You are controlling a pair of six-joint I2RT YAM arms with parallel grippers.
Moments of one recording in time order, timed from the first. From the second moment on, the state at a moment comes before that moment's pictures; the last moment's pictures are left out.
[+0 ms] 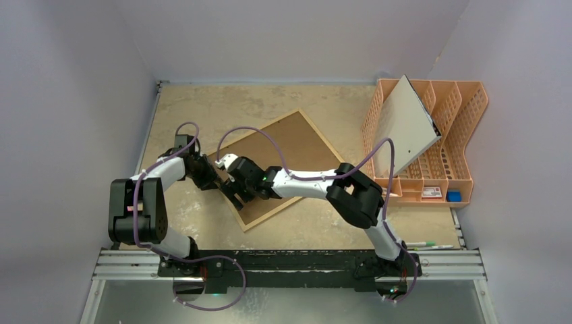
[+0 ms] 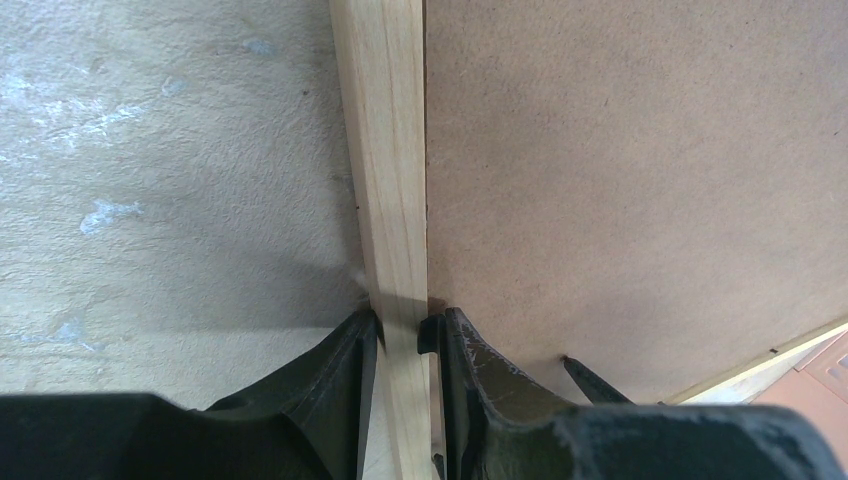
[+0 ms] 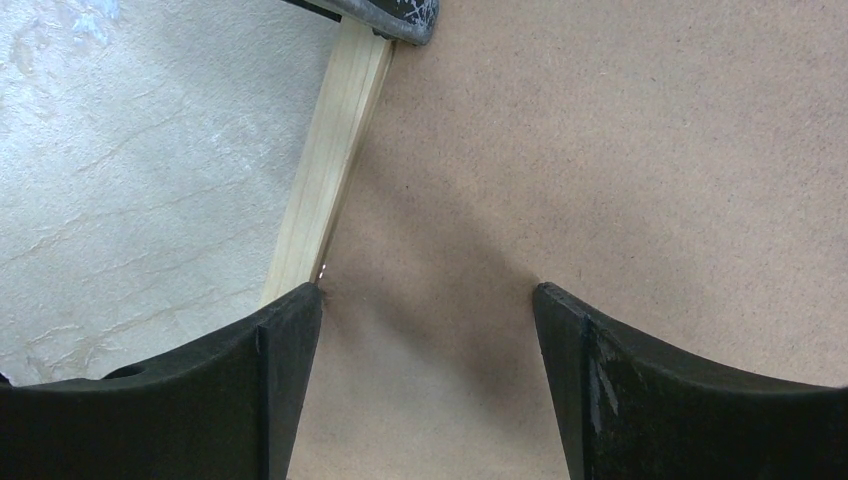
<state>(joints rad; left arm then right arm) 0.05 1.52 0.76 -0.45 0.24 -0.58 1.11 2.13 1.51 -0.27 0.05 0.22</state>
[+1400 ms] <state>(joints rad) 0.05 1.52 0.76 -0.45 0.24 -0.58 1.10 2.13 1.53 -0.29 0.01 0.21</state>
